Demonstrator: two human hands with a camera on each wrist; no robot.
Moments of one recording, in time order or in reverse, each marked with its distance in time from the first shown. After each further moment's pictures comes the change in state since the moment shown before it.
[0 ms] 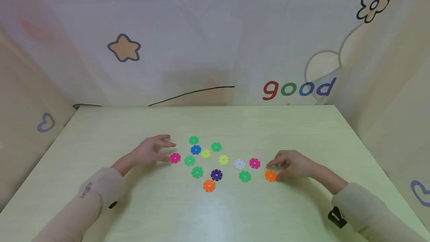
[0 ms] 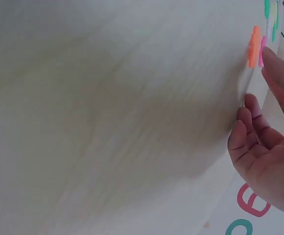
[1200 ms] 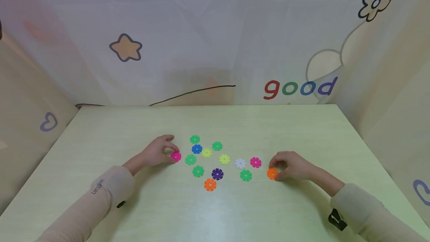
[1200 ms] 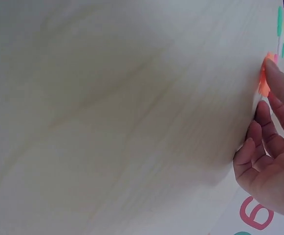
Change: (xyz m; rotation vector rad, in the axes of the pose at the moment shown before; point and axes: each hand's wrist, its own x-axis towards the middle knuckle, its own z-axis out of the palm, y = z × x) left_hand 0.010 0.007 0.018 0.057 0.043 -0.064; right_hand -0.001 -0.004 0.012 -0.040 0.075 -0.020
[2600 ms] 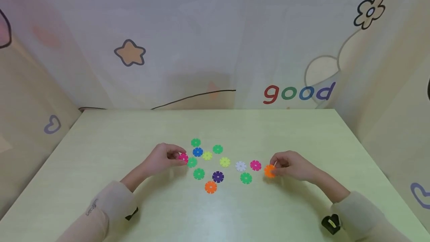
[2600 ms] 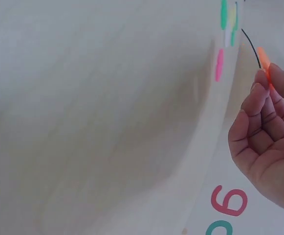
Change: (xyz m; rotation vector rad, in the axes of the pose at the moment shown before) left_hand -0.026 0.039 0.004 -0.278 0.078 0.076; right_hand -0.006 -0.019 -0.009 0.199 0.014 0.022
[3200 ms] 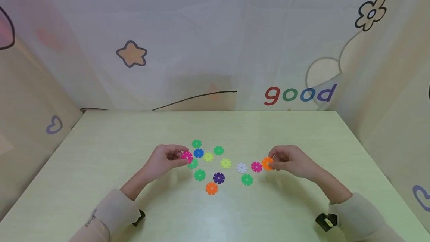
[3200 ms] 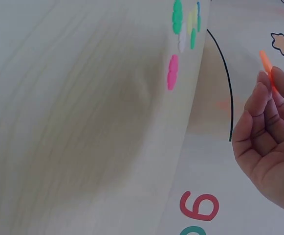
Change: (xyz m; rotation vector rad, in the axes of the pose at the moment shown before) left_hand -0.012 0.017 0.006 -0.164 0.097 0.034; right_hand 0.003 -0.025 -0.005 0.042 0.087 -0.034
